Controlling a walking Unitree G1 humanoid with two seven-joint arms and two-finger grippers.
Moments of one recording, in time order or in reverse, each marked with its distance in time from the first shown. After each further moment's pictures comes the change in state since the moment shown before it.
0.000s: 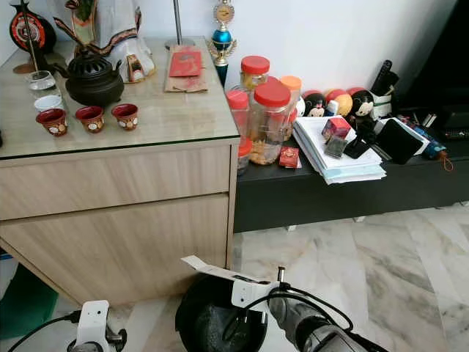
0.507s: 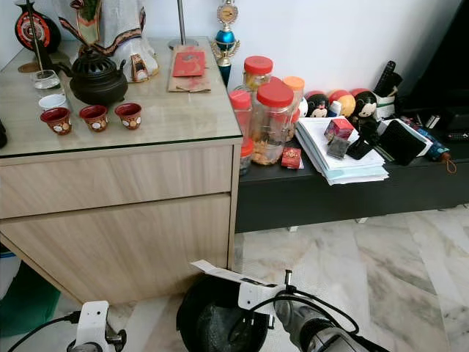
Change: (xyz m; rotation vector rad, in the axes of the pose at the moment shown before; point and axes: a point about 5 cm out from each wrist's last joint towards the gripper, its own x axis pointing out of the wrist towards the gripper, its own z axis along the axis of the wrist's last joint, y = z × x) left arm 0.000 0.000 0.000 0.003 0.000 0.000; right arm -0.001 0.009 -0.016 0.043 0.066 0.035
